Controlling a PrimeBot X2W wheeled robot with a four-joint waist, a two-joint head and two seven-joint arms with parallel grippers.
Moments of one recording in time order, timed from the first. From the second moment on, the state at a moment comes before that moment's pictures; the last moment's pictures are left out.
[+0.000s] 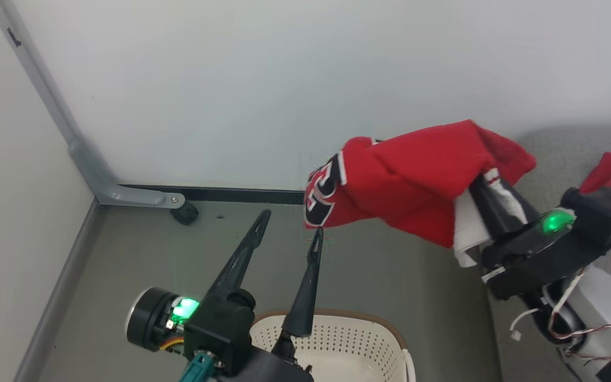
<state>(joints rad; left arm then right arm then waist) -0.20 0.05 -0.46 -0.31 -0.15 0.12 0.14 -0.58 -0.44 0.63 0.18 0.72 0.10 -0.25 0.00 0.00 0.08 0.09</state>
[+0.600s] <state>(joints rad) -0.11 0.06 -0.63 -0.25 -0.11 0.12 0.10 -0.65 -0.70 0.32 0.36 0.78 0.11 -0.25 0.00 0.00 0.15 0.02</state>
